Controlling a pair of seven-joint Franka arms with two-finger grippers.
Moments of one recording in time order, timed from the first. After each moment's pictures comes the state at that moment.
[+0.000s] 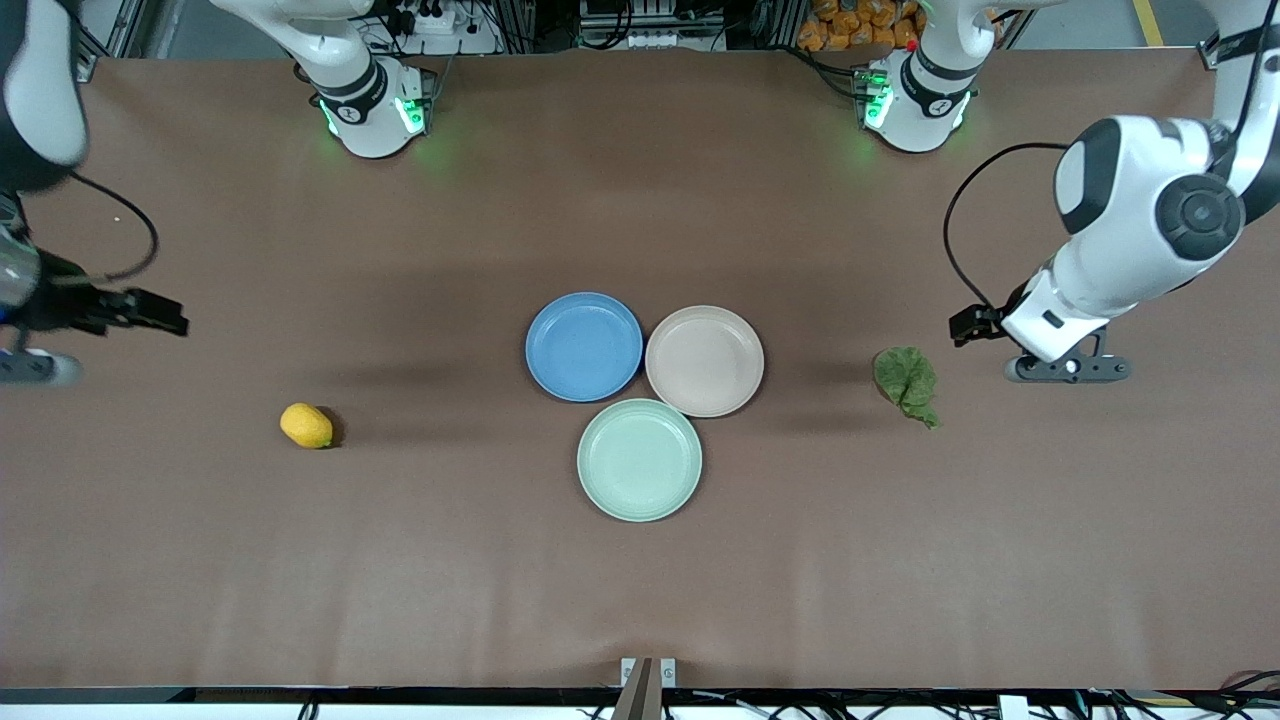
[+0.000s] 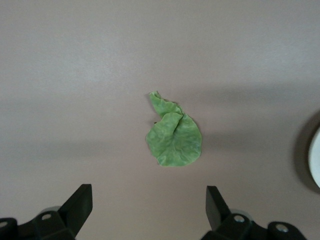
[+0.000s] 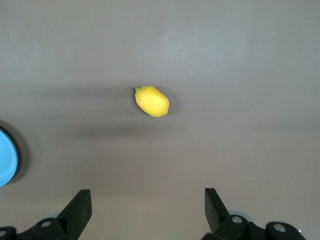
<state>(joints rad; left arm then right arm) -0.04 0.12 -0.08 -2.04 0.01 2.10 -0.10 -0.06 0.22 0.01 -1.54 -0.02 1.63 -0.08</state>
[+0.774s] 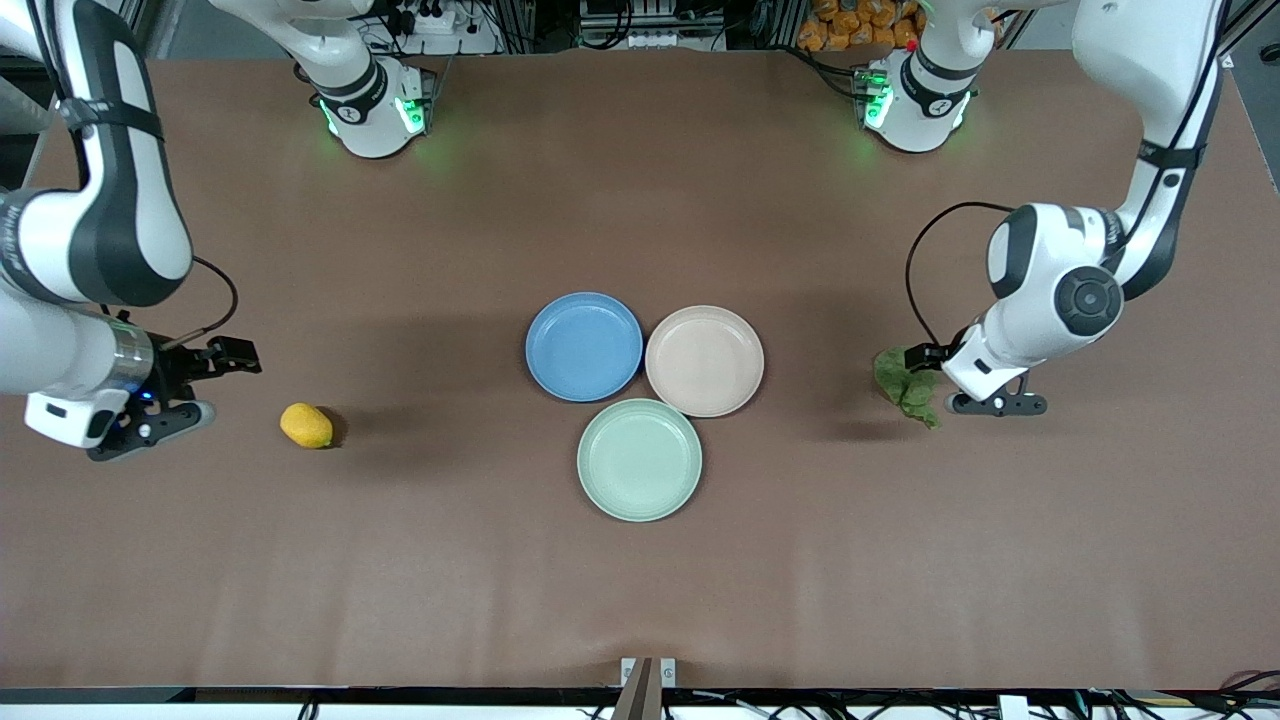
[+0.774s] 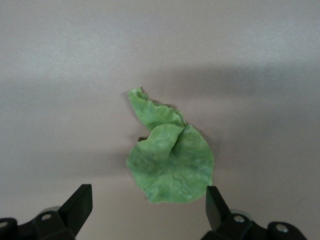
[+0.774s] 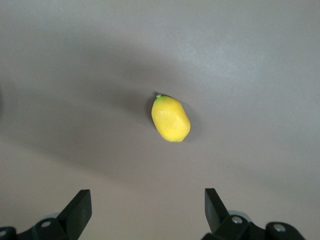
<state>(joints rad) -0.05 0.34 -0.09 -2.11 0.01 2.34 -0.10 -0.04 0.35 0.01 -1.63 -0.01 1.80 -0.47</state>
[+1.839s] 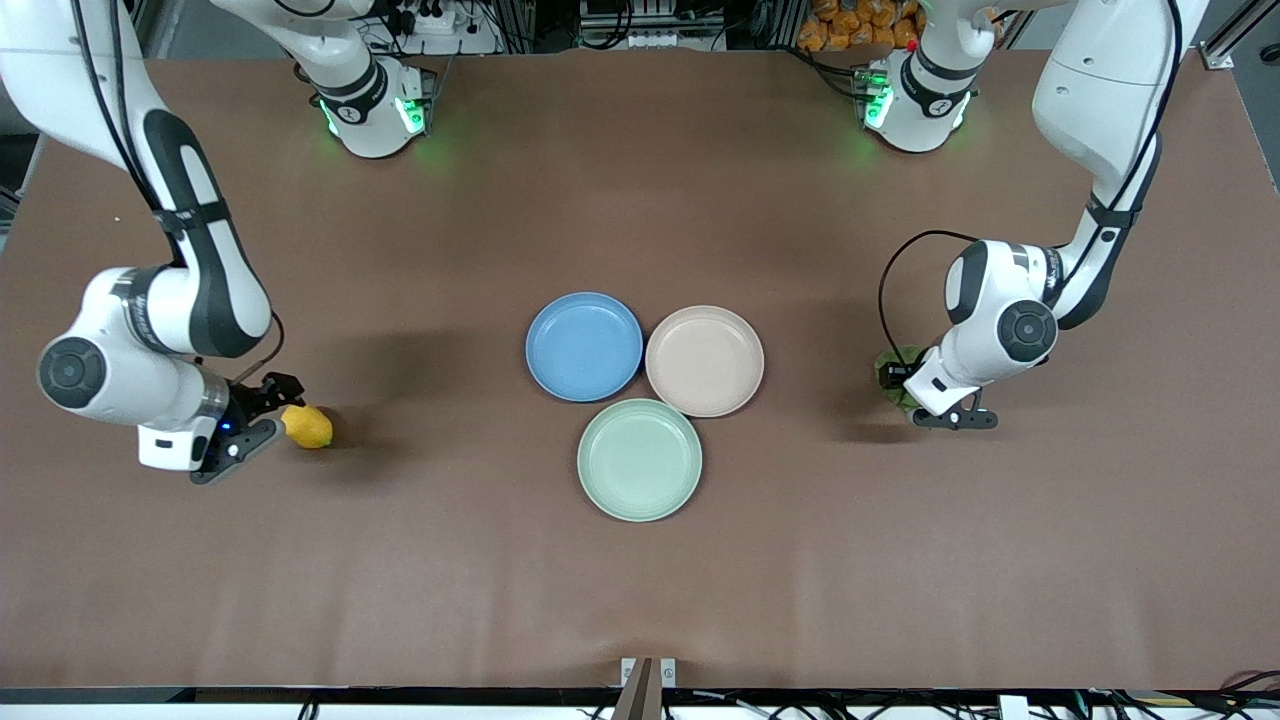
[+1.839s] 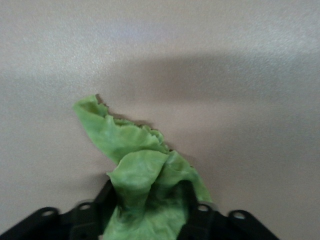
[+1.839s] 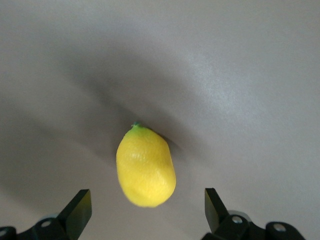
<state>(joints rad) -0.07 0.49 -0.09 -2.11 0.01 2.49 -0.11 -0.07 0.51 0.01 -1.81 -0.01 2.22 -0.72</state>
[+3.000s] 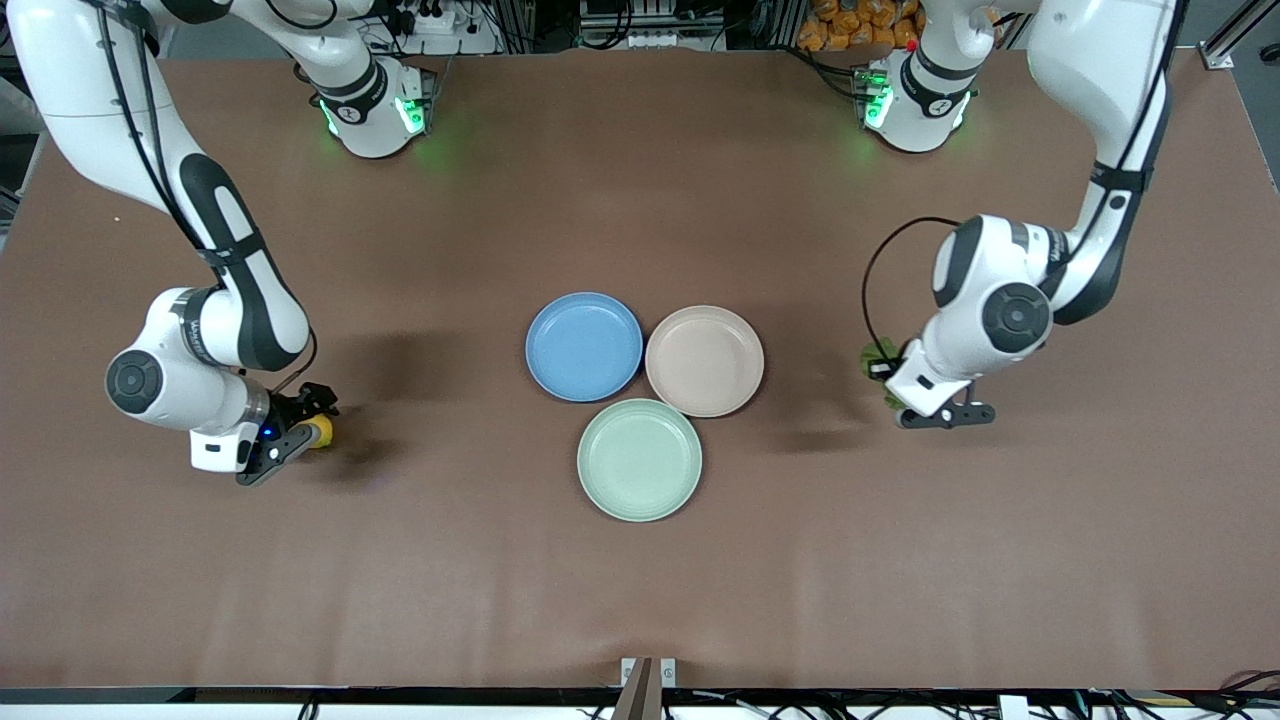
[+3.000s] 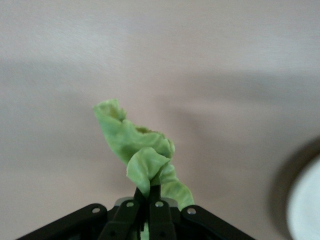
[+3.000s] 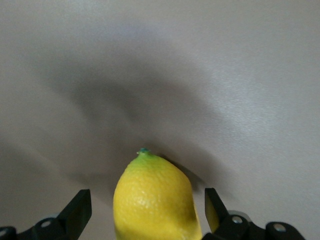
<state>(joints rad) -0.22 0.36 -0.10 -1.95 0.01 2.18 -0.42 -0.06 0.59 0.02 -1.89 0.06 2.40 -0.77</state>
